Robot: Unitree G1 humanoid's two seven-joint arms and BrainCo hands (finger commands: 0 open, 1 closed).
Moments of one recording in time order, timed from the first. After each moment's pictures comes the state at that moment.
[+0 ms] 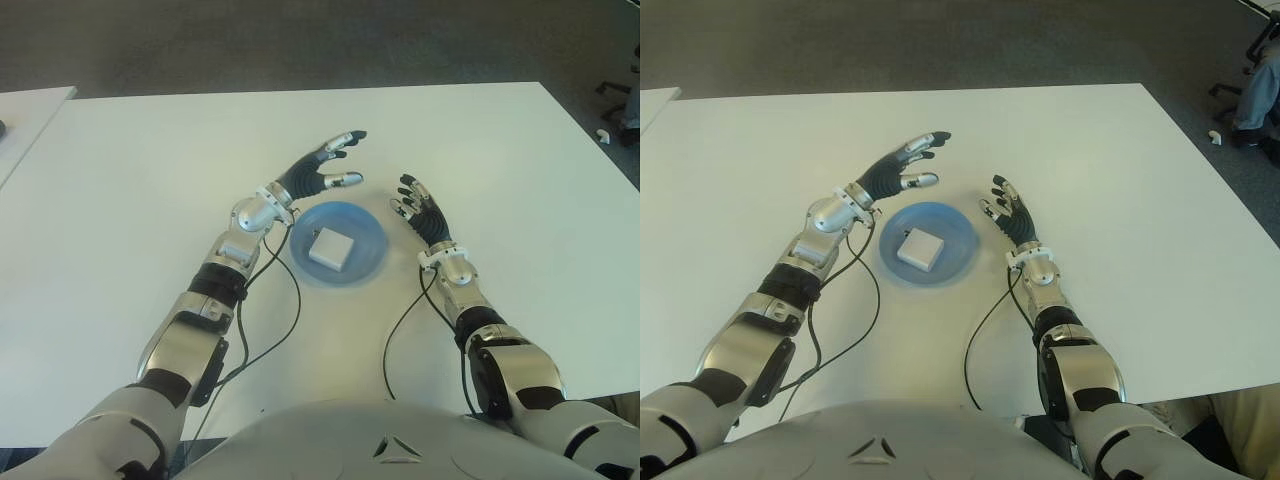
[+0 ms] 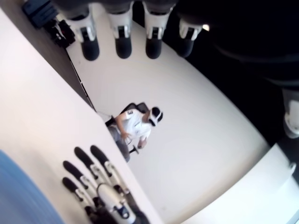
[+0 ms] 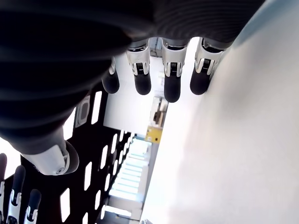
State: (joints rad) left arm -0.51 0.19 -0.18 0.59 0.00 -0.46 -0.39; right arm -0.44 -0.18 0.00 1.11 -0.09 -0.71 0.08
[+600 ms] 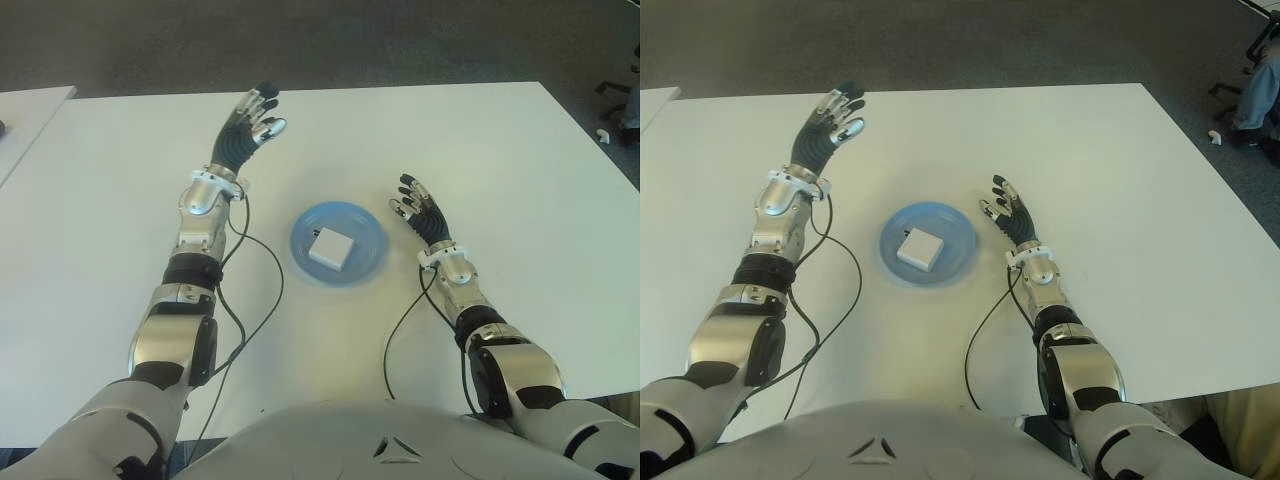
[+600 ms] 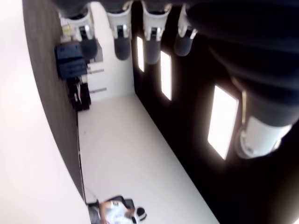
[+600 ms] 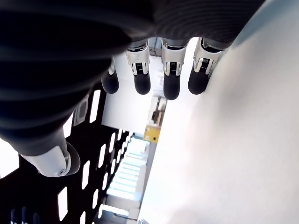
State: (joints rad) left arm -0.55 0.23 0.12 0.71 -0.16 -0.41 -0.33; right arm -0.44 -0.18 0.00 1.11 -0.09 -0.69 0.07
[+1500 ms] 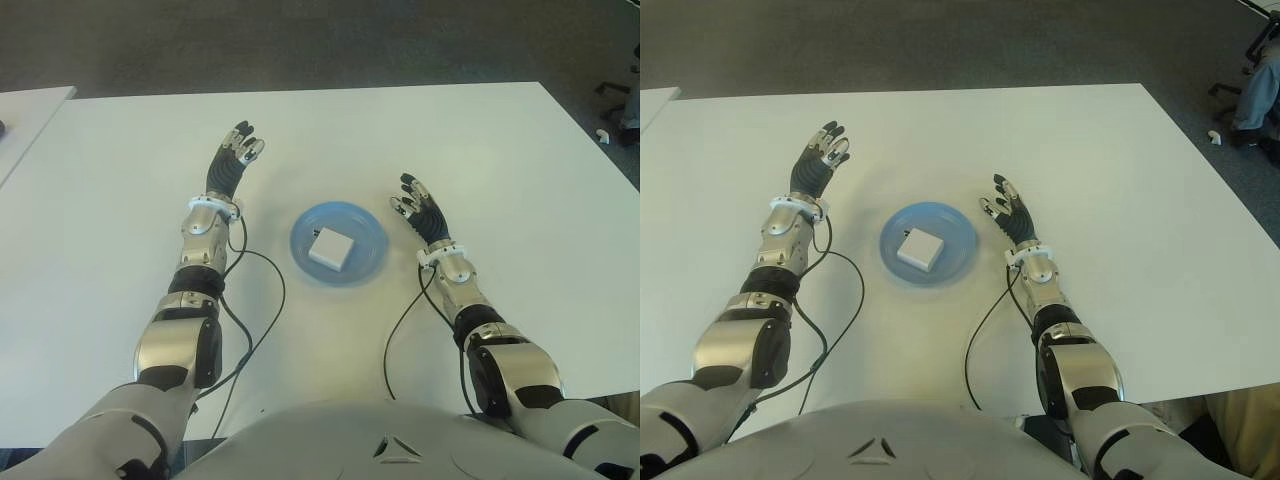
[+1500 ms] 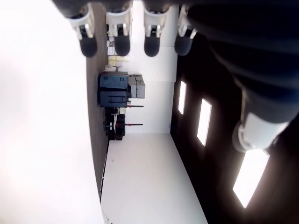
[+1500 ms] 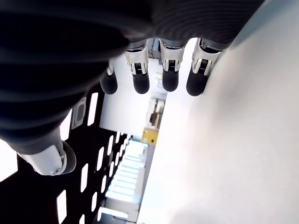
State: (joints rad) left arm -0.52 0.18 0.20 0.87 -0.18 -0.36 -0.27; right arm -0.44 -0.17 0.00 1.10 -0.09 -0.67 0.06
